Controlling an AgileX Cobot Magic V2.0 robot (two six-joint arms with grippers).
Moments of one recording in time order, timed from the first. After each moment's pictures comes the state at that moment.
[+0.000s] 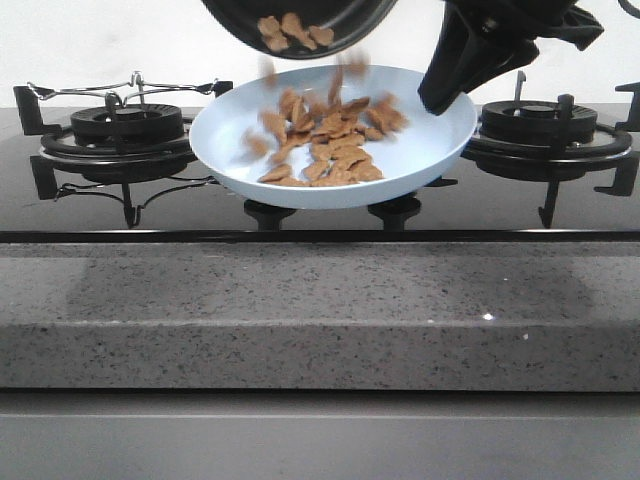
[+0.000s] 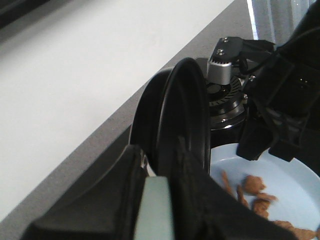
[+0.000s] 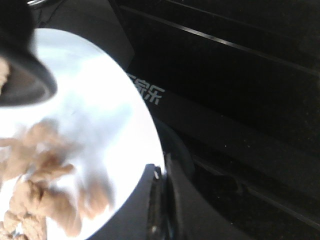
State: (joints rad) left arm -0.66 1.17 -1.15 -0.28 0.30 0.73; right arm 0.30 1.56 -1.25 0.46 0.67 -0.31
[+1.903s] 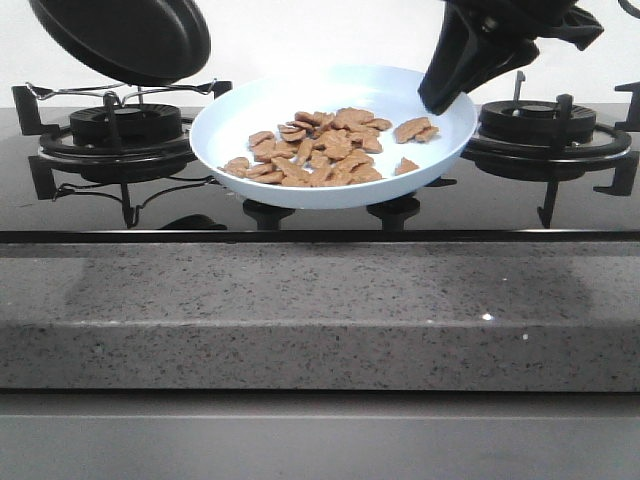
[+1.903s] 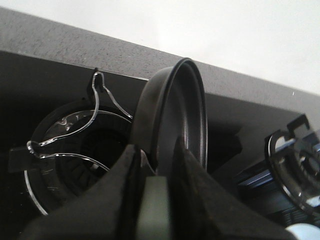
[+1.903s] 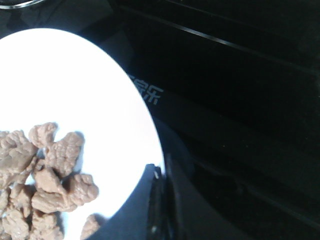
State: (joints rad) left arm 0.13 1.49 -1.36 -1.00 0.72 0.58; right arm 0.30 1.56 -1.25 0.46 0.67 -0.31
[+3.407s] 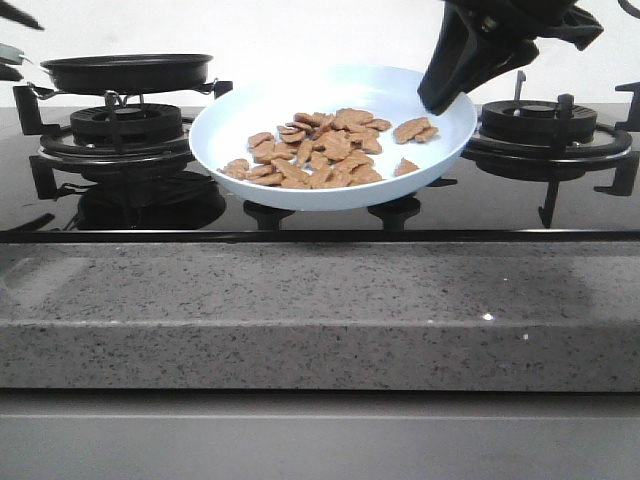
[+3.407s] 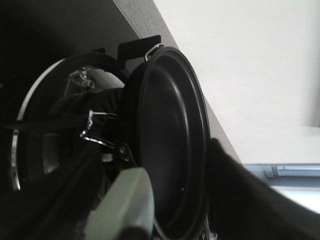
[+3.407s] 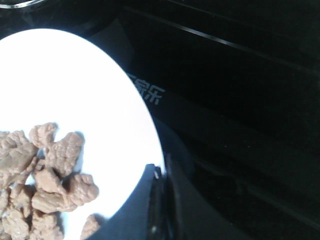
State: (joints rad) left arm 0.31 1.86 -1.37 -1.47 0.99 0.57; right arm 0.30 1.56 -1.25 0.46 0.67 -0.31
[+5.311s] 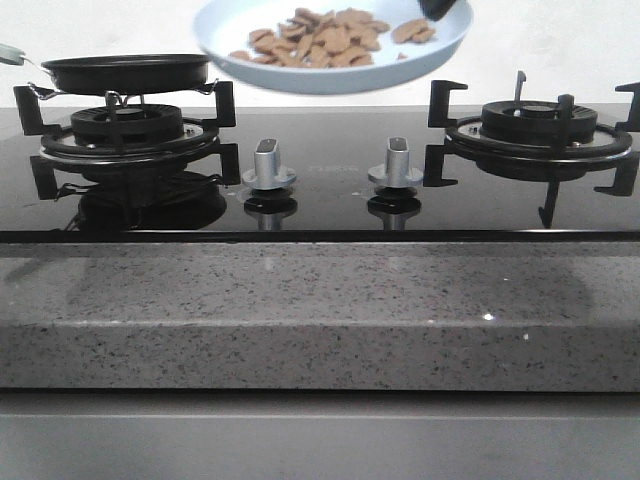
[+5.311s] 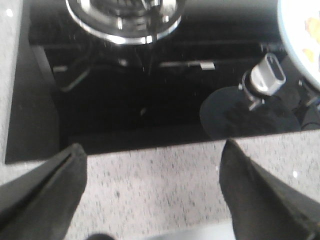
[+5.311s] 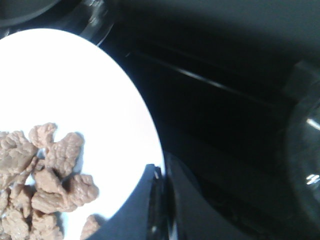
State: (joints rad) left arm -0.25 0.79 -0.85 -0.11 0.81 -0.07; right arm 0.23 1.63 -1.54 0.47 0.81 -0.31
